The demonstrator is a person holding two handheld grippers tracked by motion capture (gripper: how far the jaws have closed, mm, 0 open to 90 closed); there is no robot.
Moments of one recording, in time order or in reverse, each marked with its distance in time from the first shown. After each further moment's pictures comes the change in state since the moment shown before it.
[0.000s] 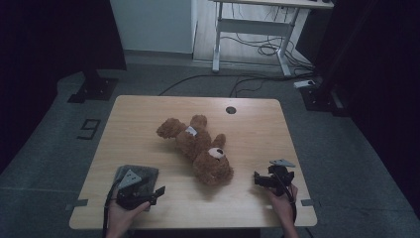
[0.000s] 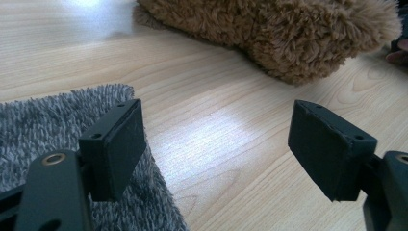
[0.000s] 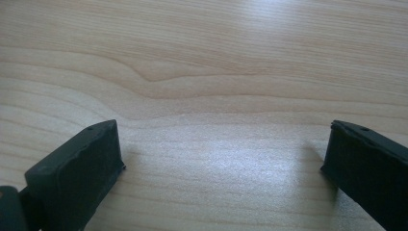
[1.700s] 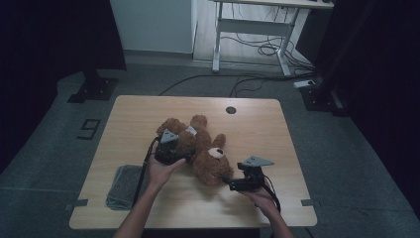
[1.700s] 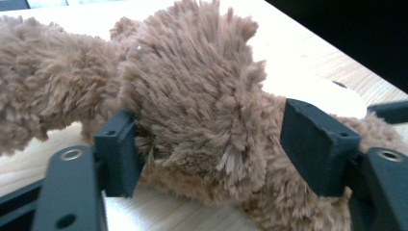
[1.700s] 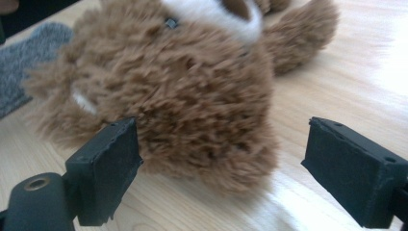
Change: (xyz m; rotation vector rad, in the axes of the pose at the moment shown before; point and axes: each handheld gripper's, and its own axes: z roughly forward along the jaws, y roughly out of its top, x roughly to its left) left arm -0.021 0.122 0.098 -0.050 0.010 0.050; right arm 0.092 0.030 -0.029 -0.135 0.512 -0.208
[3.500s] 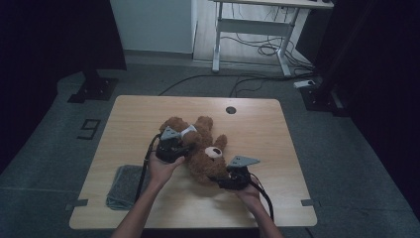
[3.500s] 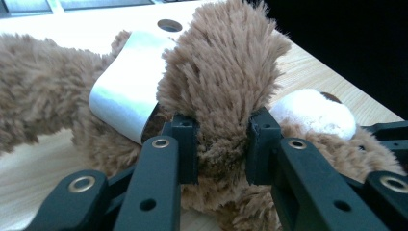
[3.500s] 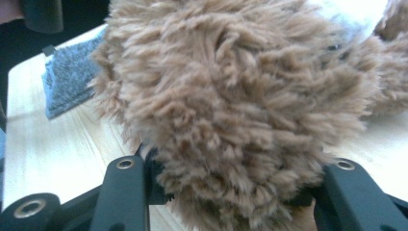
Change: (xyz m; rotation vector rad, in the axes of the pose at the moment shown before) left arm -0.011 0.016 -0.011 0.001 -0.062 0.007; right arm 0.017 0.008 0.027 -0.064 0.196 -0.084
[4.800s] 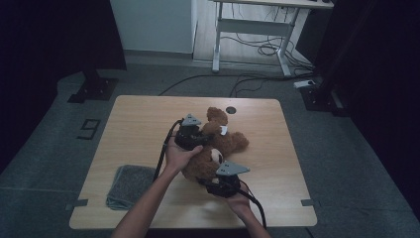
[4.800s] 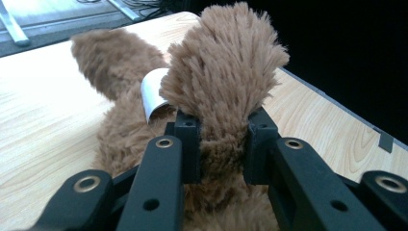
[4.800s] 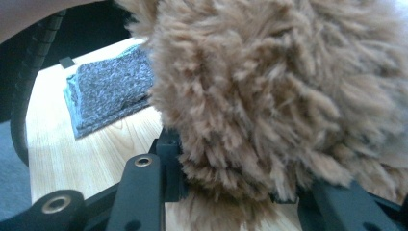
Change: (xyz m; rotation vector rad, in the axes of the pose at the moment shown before) left arm -0.025 0.047 0.032 0.013 -0.095 0.084; right arm 0.050 0.012 0.014 -0.058 -0.021 -0.070
